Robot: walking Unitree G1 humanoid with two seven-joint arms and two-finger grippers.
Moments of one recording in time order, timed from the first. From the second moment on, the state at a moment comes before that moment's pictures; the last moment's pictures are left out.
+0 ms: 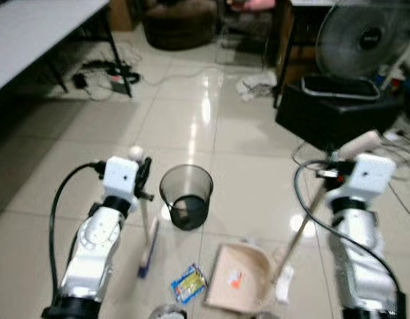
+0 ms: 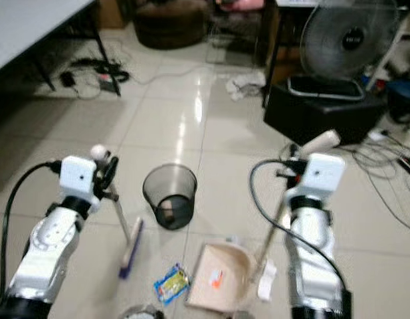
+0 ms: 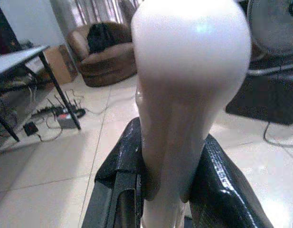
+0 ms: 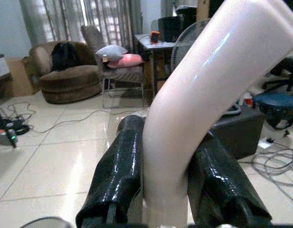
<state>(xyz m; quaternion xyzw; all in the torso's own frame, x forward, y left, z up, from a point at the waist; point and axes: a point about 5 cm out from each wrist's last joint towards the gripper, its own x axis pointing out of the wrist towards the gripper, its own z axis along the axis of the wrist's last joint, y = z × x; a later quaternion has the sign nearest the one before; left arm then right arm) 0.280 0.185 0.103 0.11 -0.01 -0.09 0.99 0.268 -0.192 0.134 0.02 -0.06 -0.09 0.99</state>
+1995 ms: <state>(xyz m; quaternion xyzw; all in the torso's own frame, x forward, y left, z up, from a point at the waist) 0.306 0.177 0.102 0.11 -0.07 -0.06 0.99 0.321 -0.141 0.122 -0.07 -0.19 0.01 0.98</state>
